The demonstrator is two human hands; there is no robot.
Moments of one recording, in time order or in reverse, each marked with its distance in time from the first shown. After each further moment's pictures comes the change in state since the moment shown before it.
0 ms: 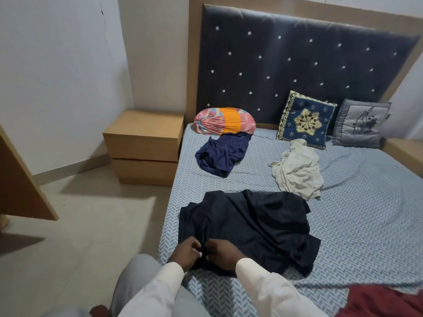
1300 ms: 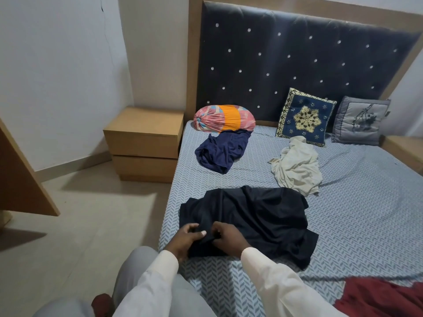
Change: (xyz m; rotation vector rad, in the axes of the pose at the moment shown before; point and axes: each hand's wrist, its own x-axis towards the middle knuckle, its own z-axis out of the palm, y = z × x) left_hand -0.017 0.031 -0.014 -0.889 -0.075 -0.127; right_hand -0.008 0.008 -0.022 0.187 0.212 -0.062
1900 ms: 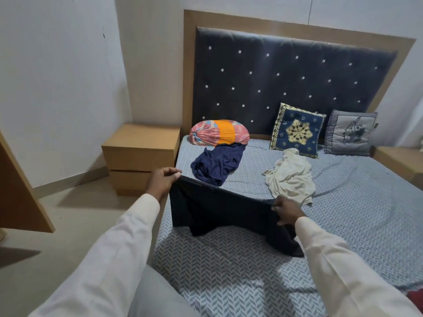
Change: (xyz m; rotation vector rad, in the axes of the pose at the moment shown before) left_hand 0.006 0.187 -0.006 0.273 0.253 0.554; right_hand -0.021 0.092 -0.190 0.141 0.285 0.459
